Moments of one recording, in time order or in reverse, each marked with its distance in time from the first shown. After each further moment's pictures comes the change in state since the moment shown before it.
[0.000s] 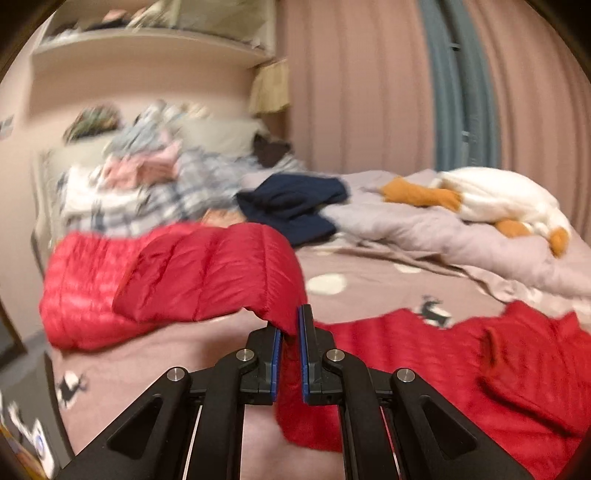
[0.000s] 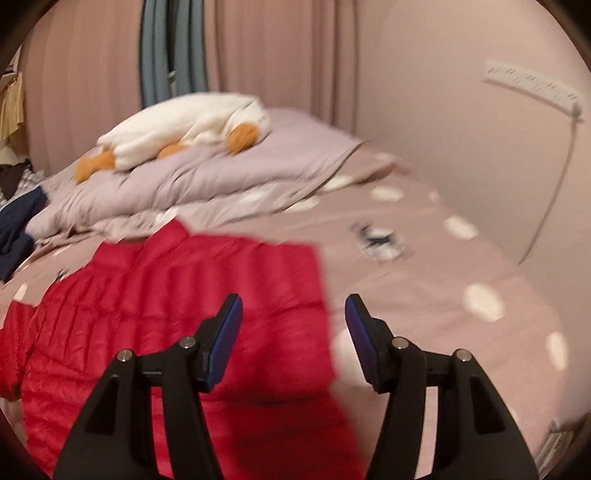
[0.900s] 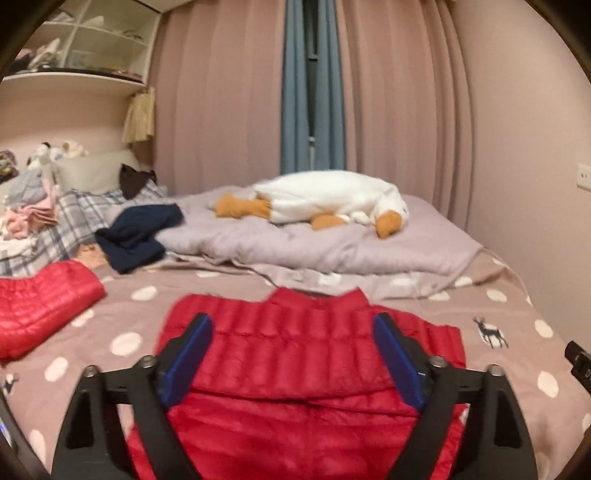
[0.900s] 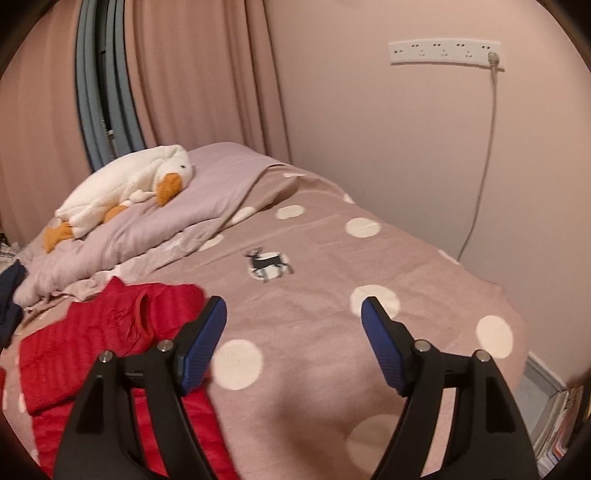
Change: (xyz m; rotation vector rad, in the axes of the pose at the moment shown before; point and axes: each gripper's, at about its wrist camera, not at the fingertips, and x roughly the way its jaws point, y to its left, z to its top) left arm -0.165 -0.152 0.003 0.090 -0.021 -0.424; right arm -0.050 -0.130 0.001 0.209 -0.041 -0.063
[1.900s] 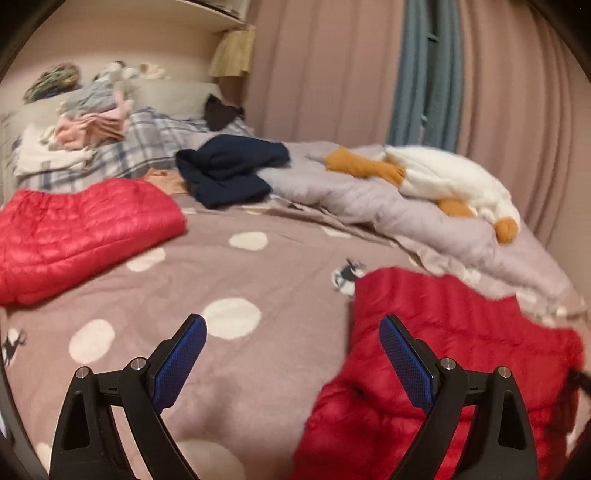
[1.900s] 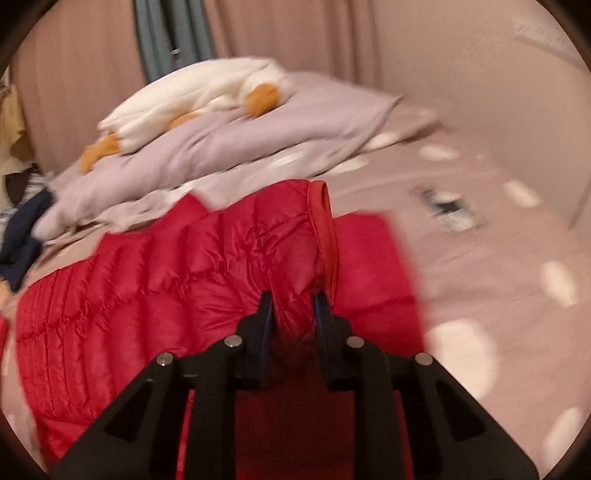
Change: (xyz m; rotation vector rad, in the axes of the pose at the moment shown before) left arm 0.103 0.167 -0.040 -0.210 0.153 0.174; right arm 0.113 0.173 -0.039 -0.177 0.200 0.139
